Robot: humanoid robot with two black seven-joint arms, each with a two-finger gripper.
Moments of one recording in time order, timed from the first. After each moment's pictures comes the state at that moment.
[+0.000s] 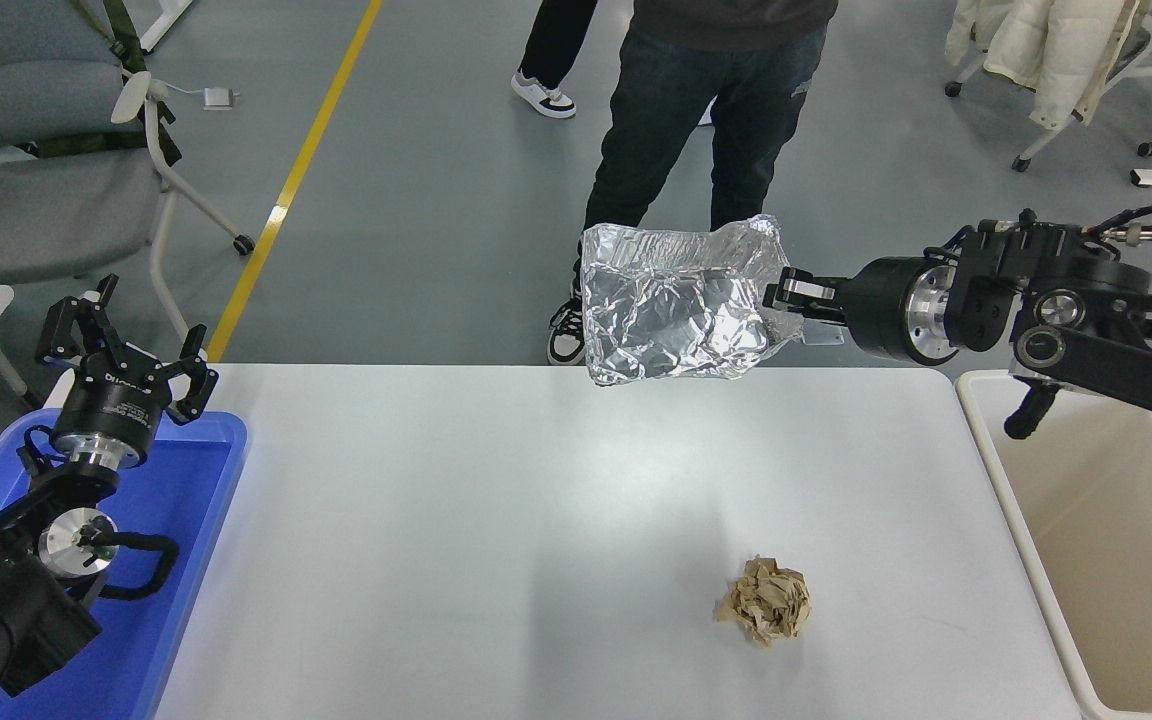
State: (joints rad) left arm -0.65 0.37 -0.67 -0.24 -0.07 -0.65 -0.64; right arm 1.35 -0.75 0.00 1.45 -0.83 0.07 -0.27
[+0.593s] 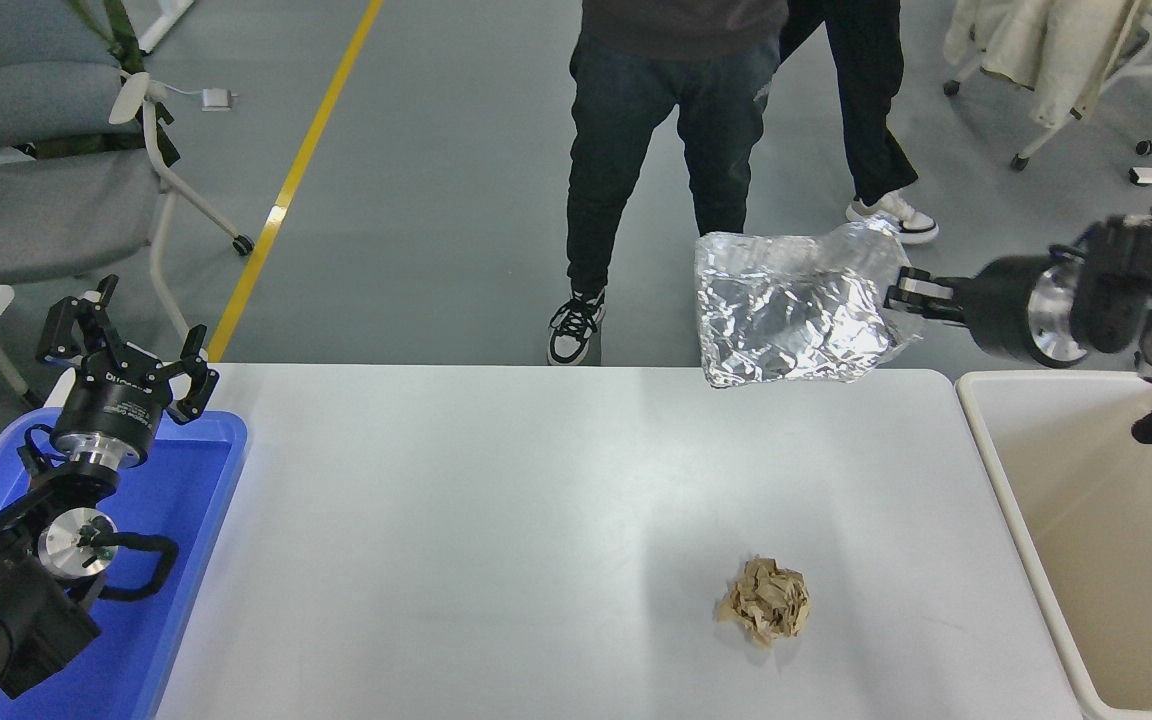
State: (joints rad) left arm -0.65 0.37 -0.67 -0.24 -0.07 -0.65 -0.64; right arm 1.31 -1.04 -0.06 1.45 -0.86 0.09 -0.28
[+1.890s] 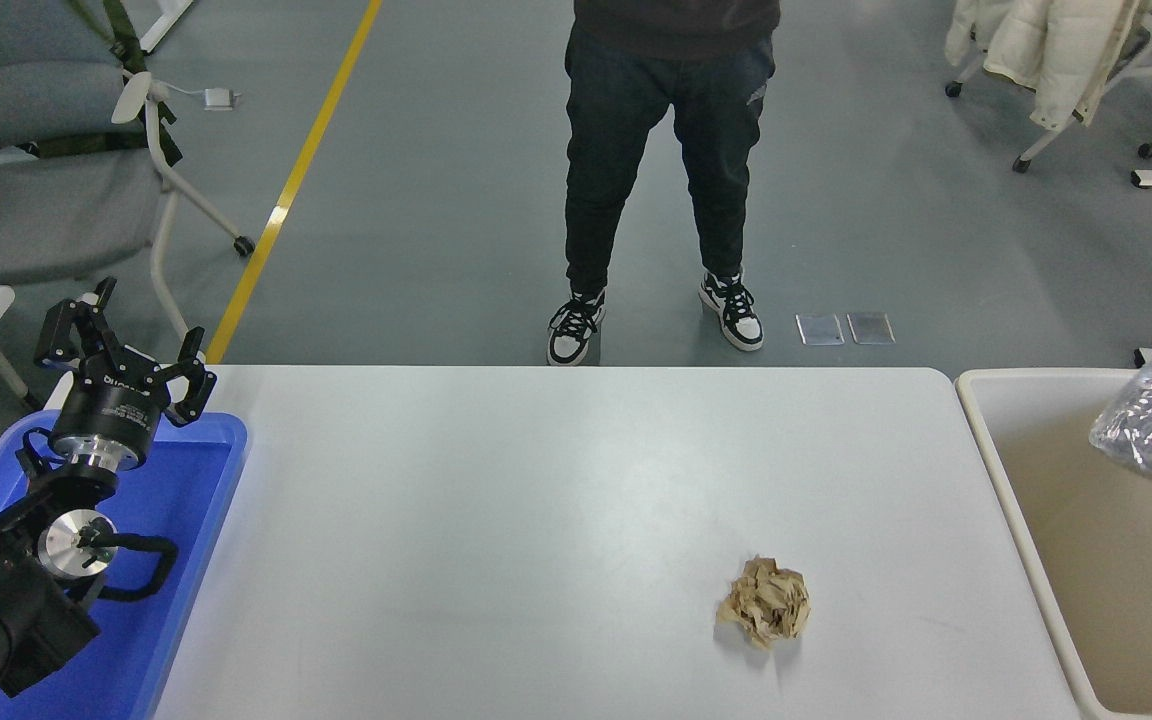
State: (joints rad) left arm -0.65 0.37 -0.67 -0.24 -0.07 -0.65 -0.64; right arm 0.68 -0.78 -0.03 0.32 -0.53 0.02 0.10
